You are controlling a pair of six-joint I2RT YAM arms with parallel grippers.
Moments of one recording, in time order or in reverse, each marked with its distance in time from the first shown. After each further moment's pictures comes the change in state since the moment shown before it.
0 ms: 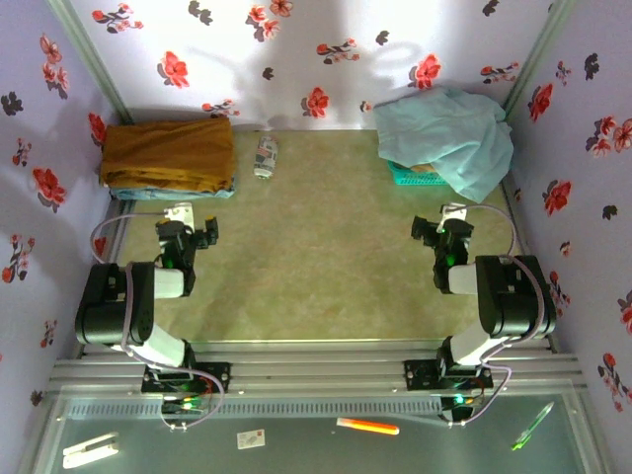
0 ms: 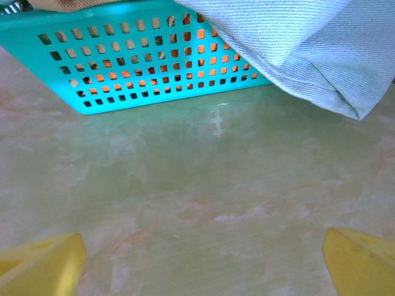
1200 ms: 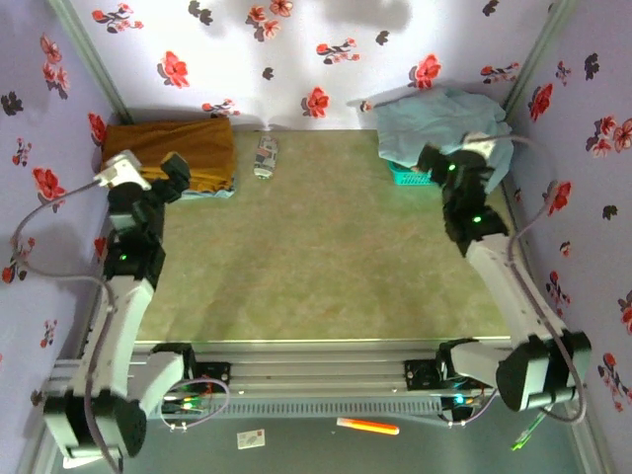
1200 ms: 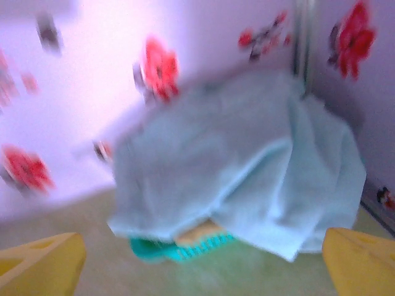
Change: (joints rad) left arm -0.034 -0.649 0.485 -0.845 -0.069 -0.529; right arm 0.165 -0.410 0.707 -0.968 0.240 0.271
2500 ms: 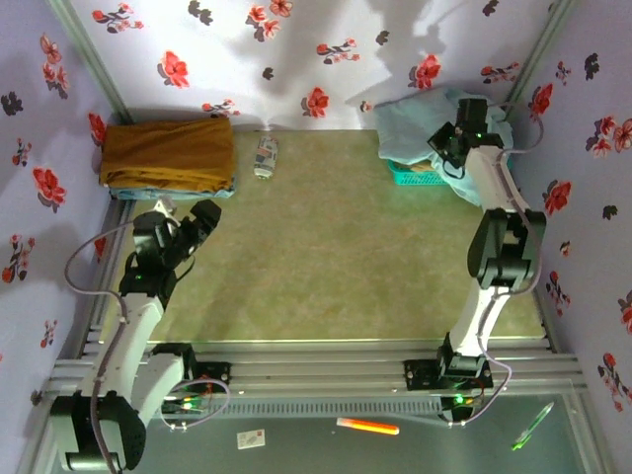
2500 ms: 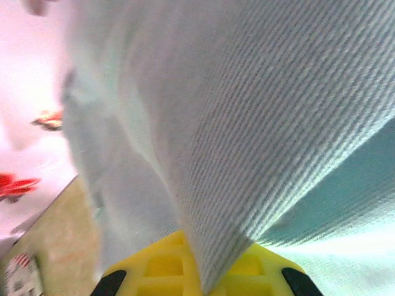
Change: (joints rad) left arm -0.023 -0.023 -0.275 -0.052 0.488 -0.392; right arm -0.204 0.760 0.670 -0.396 -0.457 0.337
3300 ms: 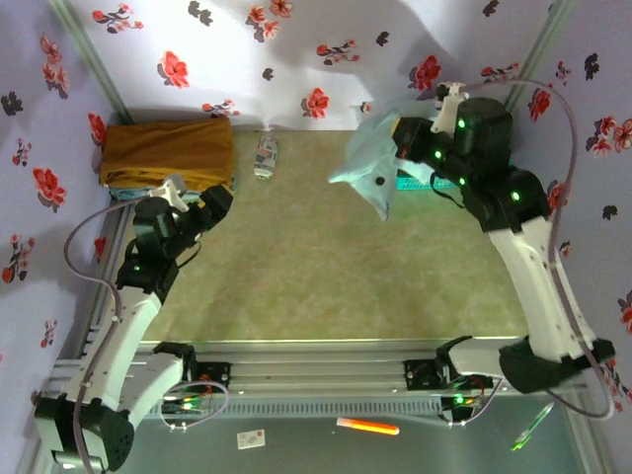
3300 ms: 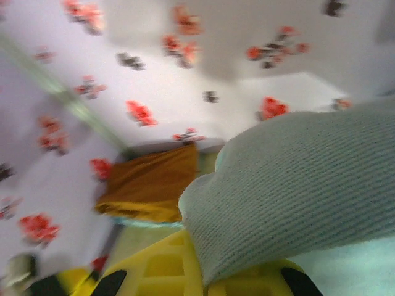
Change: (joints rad) left arm -0.123 0.005 0.158 -0.026 -0.002 0.053; right arm 0.520 -0.676 0.030 -0.190 -0.003 -0.177
